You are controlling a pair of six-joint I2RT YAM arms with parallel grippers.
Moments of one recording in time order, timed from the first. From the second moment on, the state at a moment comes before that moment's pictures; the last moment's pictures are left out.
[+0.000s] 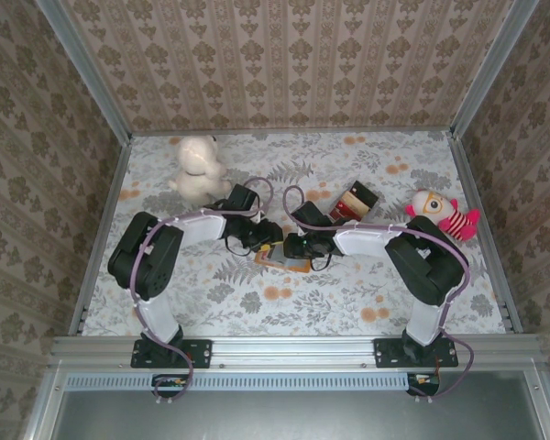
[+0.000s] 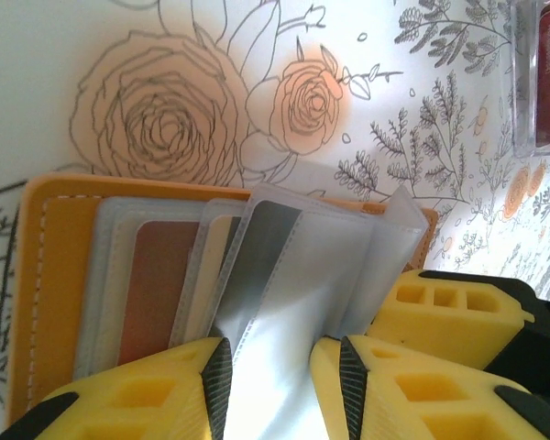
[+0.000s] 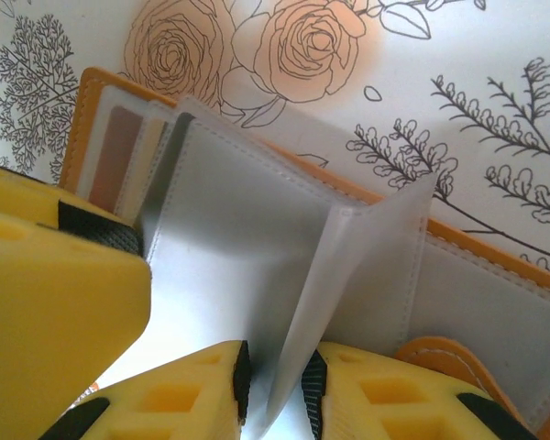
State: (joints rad) left arm -0.57 1.80 0.99 -0.26 0.57 -0.73; right arm 0.69 1.82 0.98 -0.20 -0.15 0.66
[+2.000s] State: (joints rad) left arm -0.55 1.92 1.12 -0.25 0.67 -0.54; right arm 0.68 1.81 0.98 -0.20 -0.14 0.61
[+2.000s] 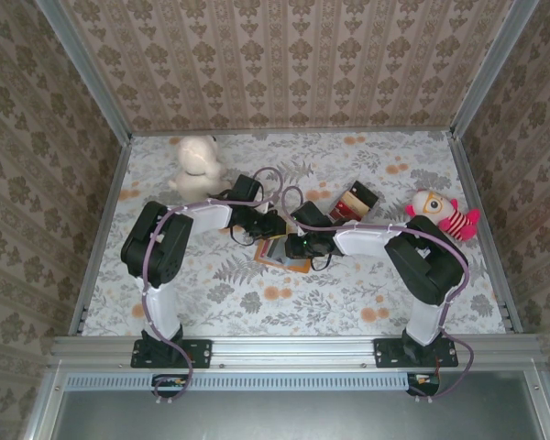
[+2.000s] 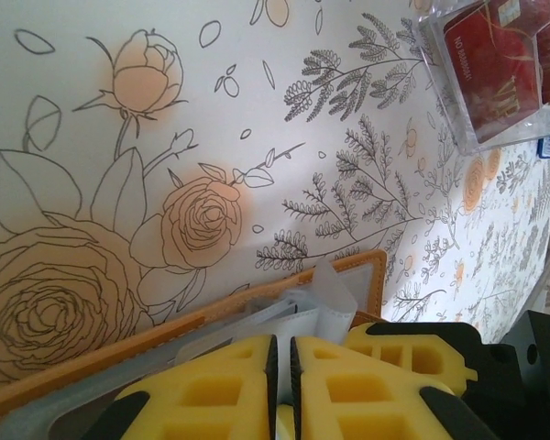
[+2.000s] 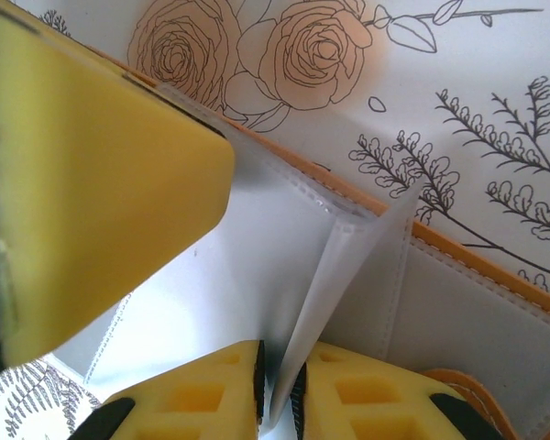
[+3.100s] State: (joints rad) left arm -0.67 1.61 0.78 -0.15 0.40 -0.86; right arm 0.65 1.81 1.00 -0.25 -0.17 0.53
